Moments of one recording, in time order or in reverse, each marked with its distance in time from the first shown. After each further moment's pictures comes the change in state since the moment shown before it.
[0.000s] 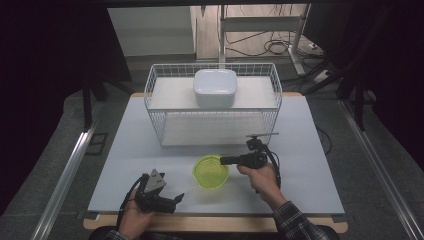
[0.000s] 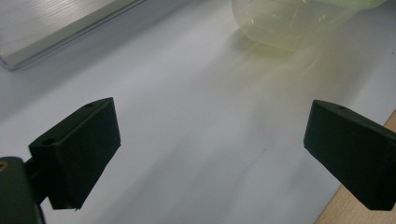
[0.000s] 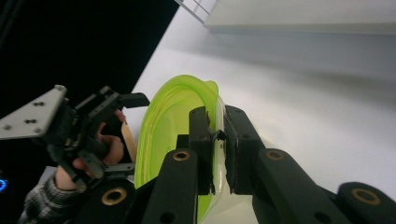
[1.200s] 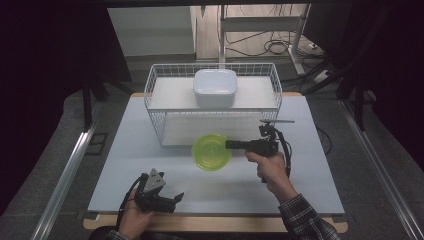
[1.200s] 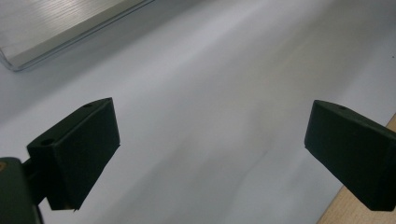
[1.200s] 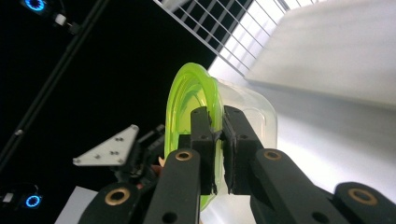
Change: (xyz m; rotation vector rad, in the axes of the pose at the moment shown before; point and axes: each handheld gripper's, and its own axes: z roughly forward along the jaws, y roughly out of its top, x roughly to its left) left arm 0.000 0.000 -0.001 -0.007 0.003 -0.004; right arm 0.036 0.029 -0.044 -0.139 0.103 -0.018
